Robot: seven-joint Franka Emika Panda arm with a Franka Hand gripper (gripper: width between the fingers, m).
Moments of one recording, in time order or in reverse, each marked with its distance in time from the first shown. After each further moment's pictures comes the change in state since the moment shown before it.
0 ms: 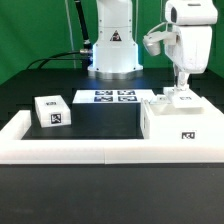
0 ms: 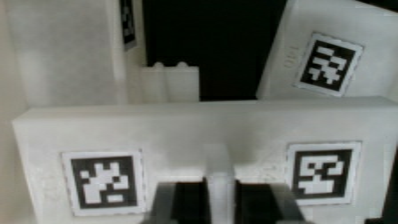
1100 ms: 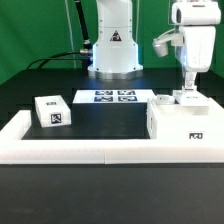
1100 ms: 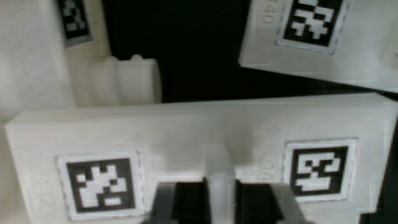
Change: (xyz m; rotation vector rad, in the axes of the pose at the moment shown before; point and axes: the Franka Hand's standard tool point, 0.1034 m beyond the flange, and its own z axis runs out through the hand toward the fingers) arm 0.020 -0.011 0.005 -0.030 -0.006 0.078
